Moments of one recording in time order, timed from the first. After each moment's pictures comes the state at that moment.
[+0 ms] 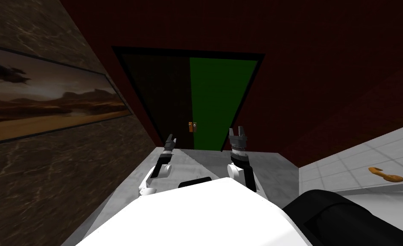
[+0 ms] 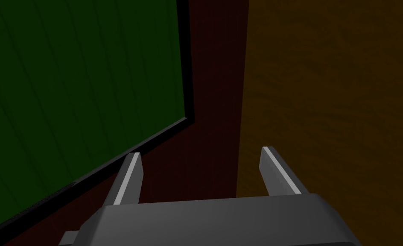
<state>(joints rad) 0.12 0.12 -0.07 -1.59 0.05 -0.45 0.11</state>
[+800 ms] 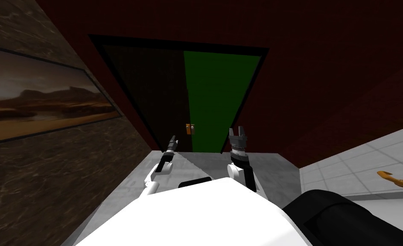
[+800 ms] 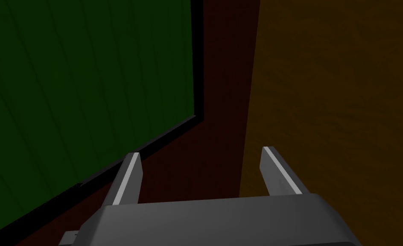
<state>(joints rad) 0.02 0.14 -0.08 -1.41 0.05 -0.40 0.11</state>
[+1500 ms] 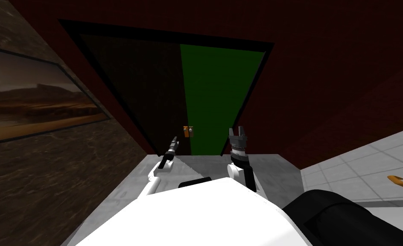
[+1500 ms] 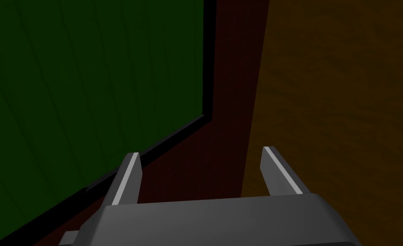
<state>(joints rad) -0.07 0.15 -0.08 -1.25 0.05 -0.36 0.12</state>
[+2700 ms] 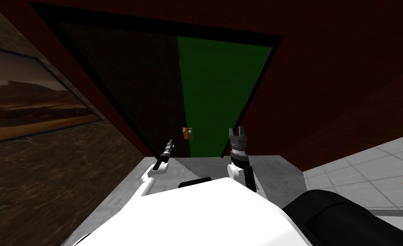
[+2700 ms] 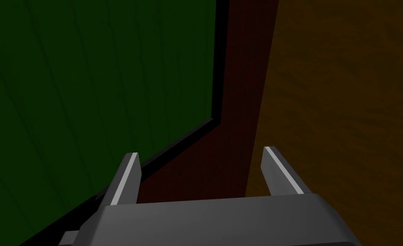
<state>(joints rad) -0.10 0.23 -0.02 -1.11 0.07 -0.32 0.14</state>
